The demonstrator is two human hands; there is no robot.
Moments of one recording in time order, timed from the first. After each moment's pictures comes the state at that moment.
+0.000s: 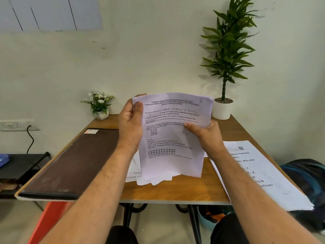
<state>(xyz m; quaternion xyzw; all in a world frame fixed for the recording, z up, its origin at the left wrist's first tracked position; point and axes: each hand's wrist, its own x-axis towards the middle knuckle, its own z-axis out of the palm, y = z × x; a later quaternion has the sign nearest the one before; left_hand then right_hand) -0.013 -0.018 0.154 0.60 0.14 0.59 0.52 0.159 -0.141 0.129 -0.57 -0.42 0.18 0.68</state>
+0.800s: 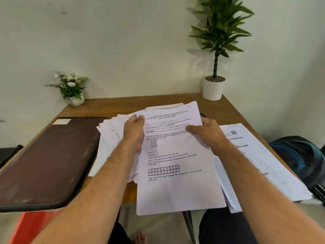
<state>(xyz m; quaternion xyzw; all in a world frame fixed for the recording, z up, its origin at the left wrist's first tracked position) 0.068 0.041 0.065 0.52 0.43 0.38 0.64 0.239 -0.117 0.070 -0.70 -0.32 0.27 0.57</state>
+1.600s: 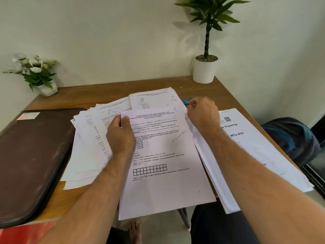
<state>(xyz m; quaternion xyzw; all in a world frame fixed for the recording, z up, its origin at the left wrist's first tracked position) 0.096 0.030 -0.002 0.62 0.51 0.46 0.38 0.299 -0.084 0.038 -0.88 -0.32 -0.04 0.34</state>
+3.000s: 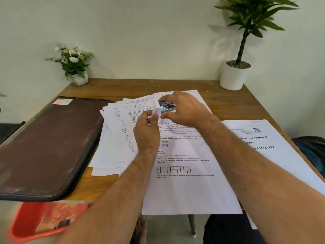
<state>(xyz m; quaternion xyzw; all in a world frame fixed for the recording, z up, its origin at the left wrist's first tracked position) 0.098 0.033 -0.007 0.60 0.46 0.51 0.41 0.226 -0.009 0.078 -0.74 -0.65 0.00 0.20</state>
